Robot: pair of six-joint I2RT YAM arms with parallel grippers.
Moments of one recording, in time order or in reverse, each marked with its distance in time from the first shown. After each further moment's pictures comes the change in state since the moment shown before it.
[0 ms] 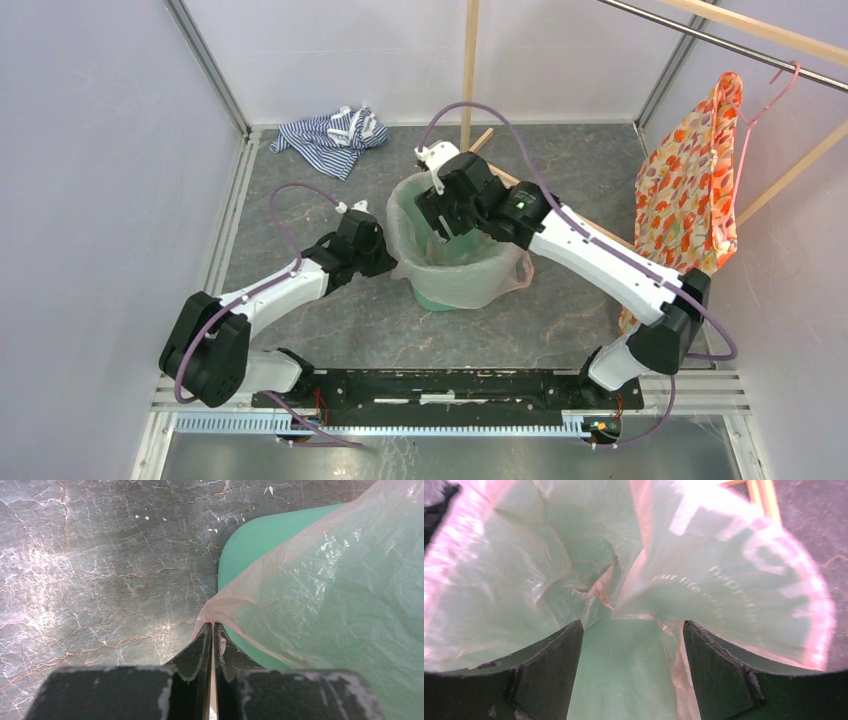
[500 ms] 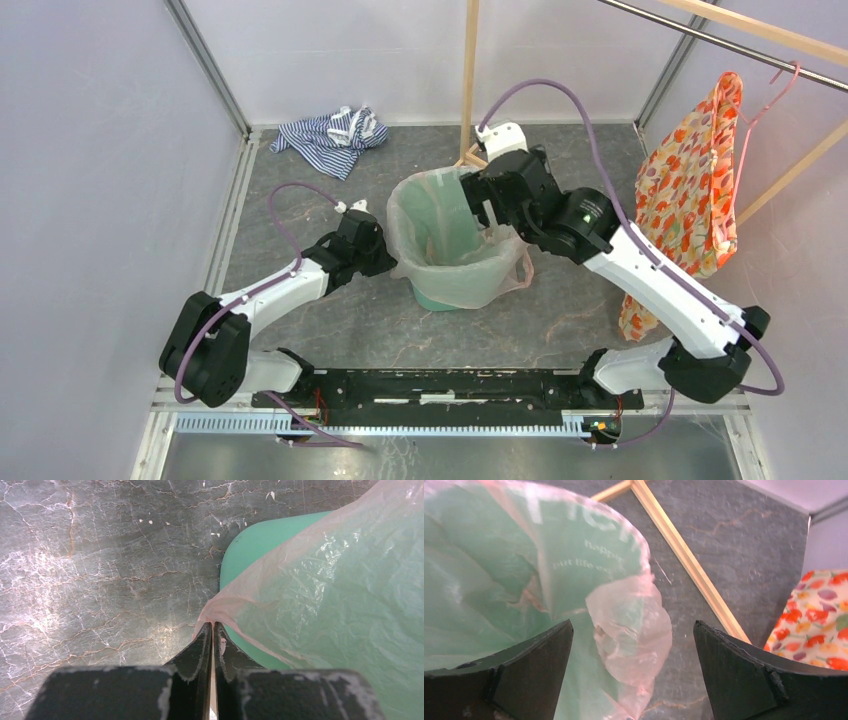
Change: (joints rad) left arm 0.000 0.000 0.000 0.005 -0.018 0.000; right arm 0.001 -0.196 0.100 -0.177 0.332 0.073
